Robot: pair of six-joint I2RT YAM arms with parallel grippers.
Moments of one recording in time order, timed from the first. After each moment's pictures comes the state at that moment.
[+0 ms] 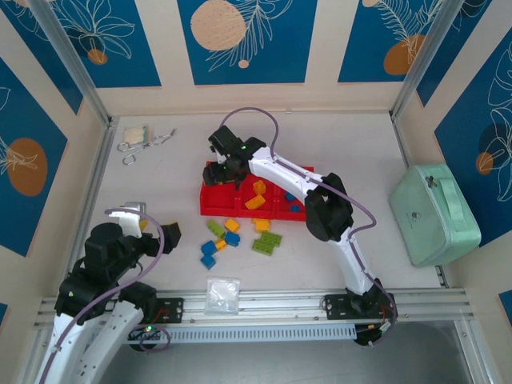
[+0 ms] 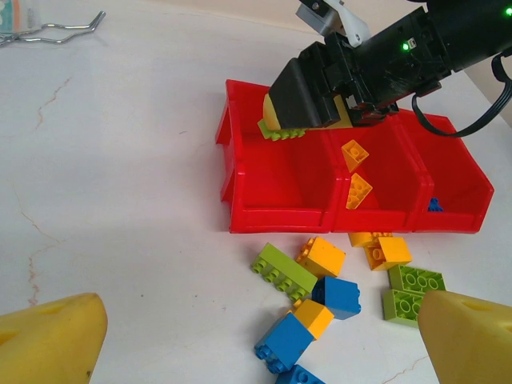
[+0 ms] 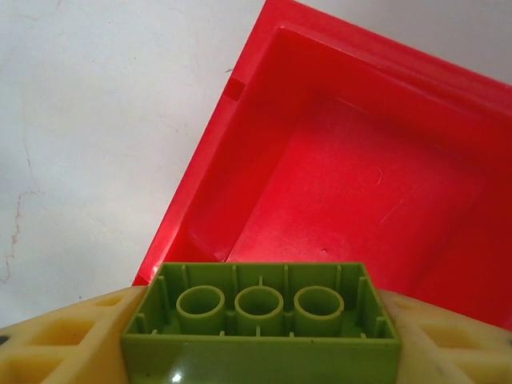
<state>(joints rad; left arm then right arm) -0.36 0.30 0.72 -0.89 0.05 -0.34 0.79 2.24 2.05 -0.86 -0.13 0.48</state>
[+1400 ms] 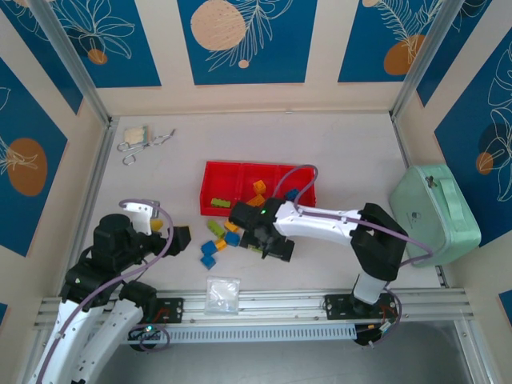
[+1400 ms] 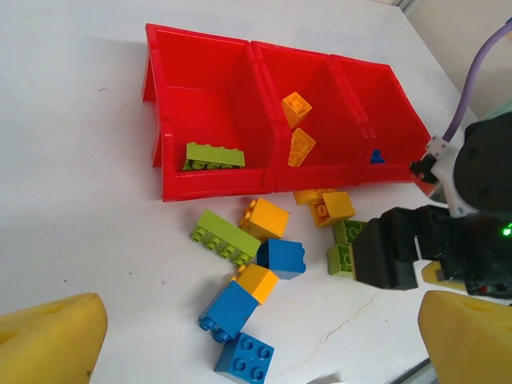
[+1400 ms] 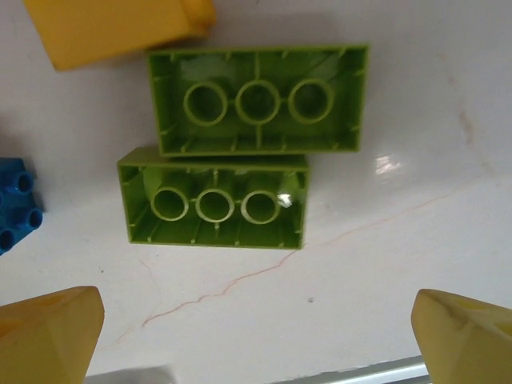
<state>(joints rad) -0.36 0.40 0.72 -0.88 0.24 -0.33 1.08 1.73 1.21 -1.02 0.07 1.43</state>
